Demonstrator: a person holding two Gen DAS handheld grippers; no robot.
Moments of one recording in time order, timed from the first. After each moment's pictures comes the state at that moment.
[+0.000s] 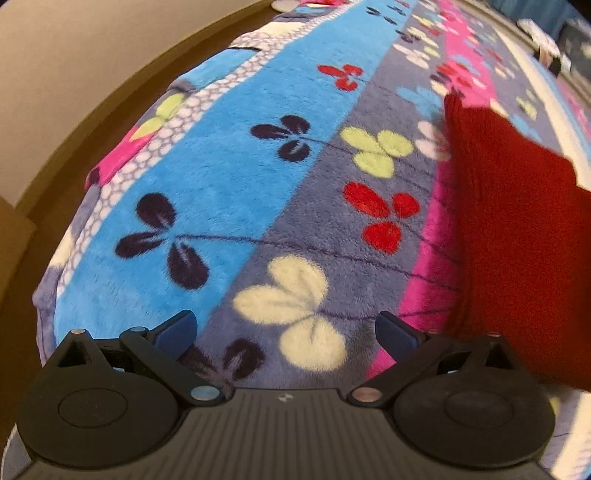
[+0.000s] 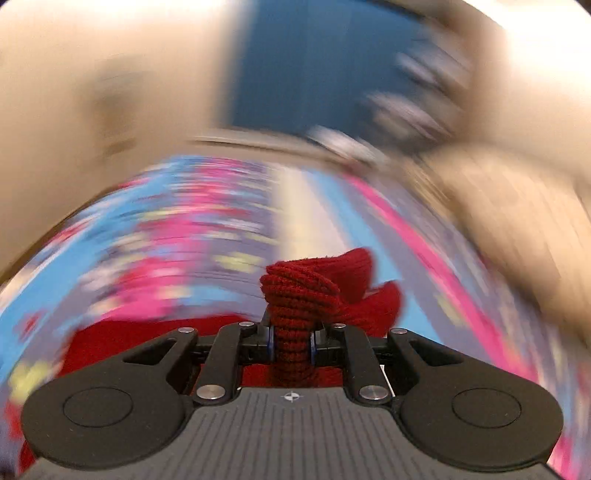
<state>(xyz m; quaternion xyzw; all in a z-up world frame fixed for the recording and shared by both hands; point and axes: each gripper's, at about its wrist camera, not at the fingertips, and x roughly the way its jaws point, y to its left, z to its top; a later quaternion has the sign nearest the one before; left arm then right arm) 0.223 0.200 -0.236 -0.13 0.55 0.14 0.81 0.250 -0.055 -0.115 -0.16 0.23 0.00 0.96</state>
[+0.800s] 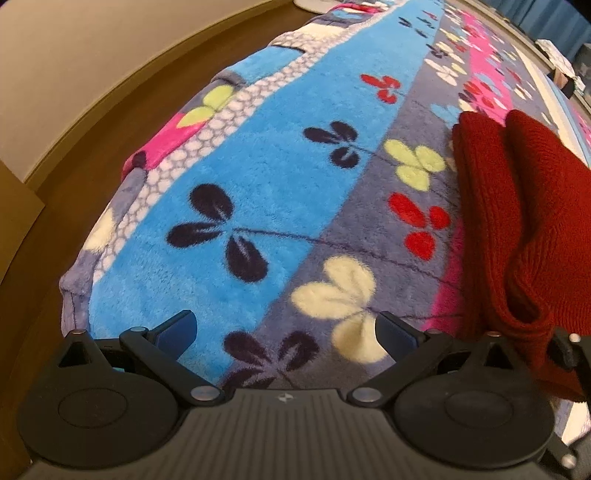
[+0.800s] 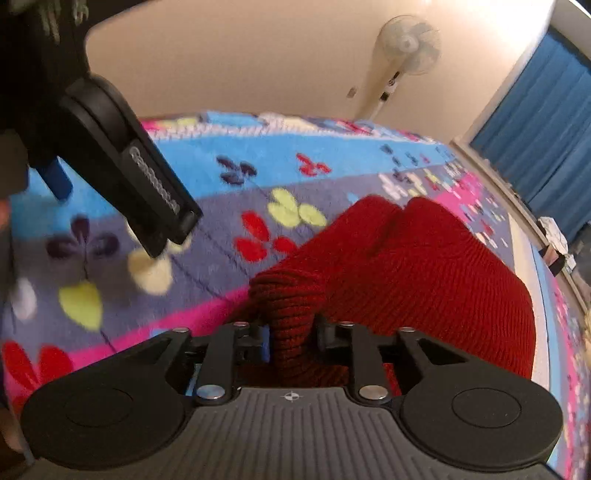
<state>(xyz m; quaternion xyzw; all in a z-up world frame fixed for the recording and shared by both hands) 0.211 0.230 -0.227 -0.15 0.55 0.15 0.80 0.184 0.049 -0.225 -0.27 0.32 0.26 0.87</state>
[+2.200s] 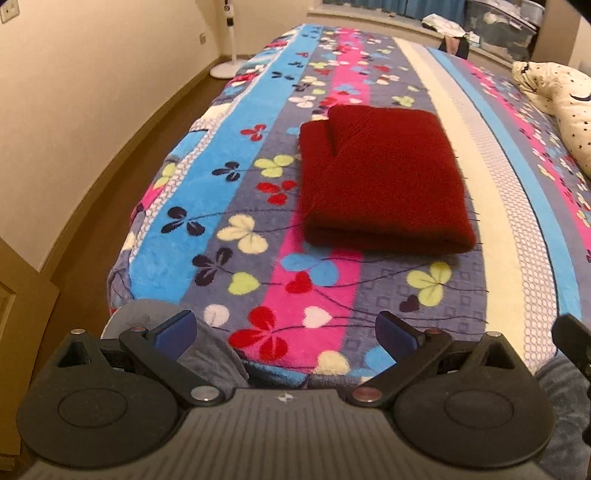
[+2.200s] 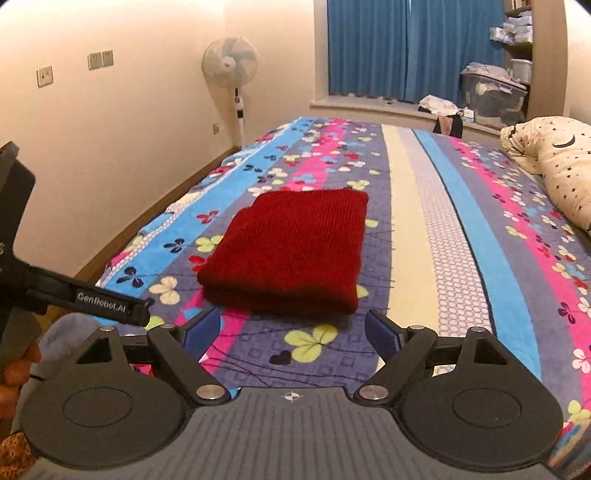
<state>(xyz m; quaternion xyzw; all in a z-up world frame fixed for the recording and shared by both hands) 0.033 0.081 -0.080 -0.01 0.48 0.07 0.87 -0.035 -0.127 -0.065 -0.01 0.31 0.10 0.94</state>
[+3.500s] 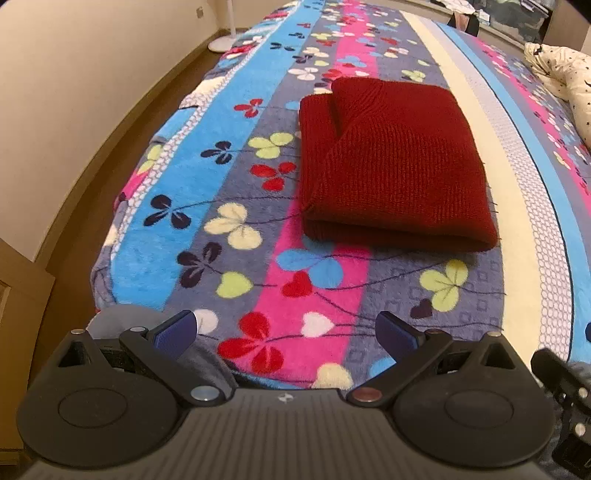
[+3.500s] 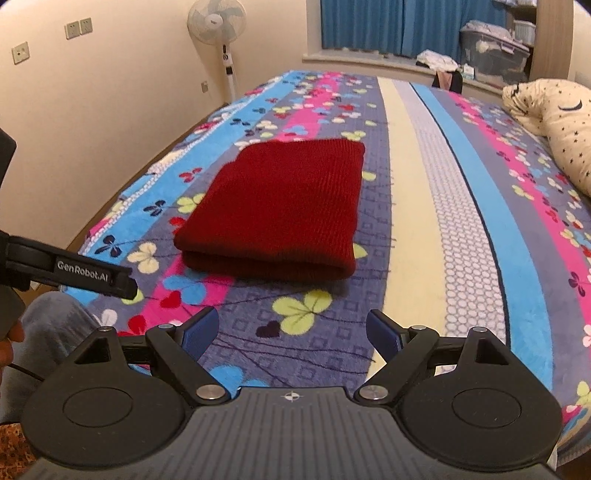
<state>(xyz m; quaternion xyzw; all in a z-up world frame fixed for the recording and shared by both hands) 0.091 0.085 -0.115 -0.02 0.53 0.07 0.84 0.029 -0.122 -0.112 0.00 0.40 0.08 0.91</state>
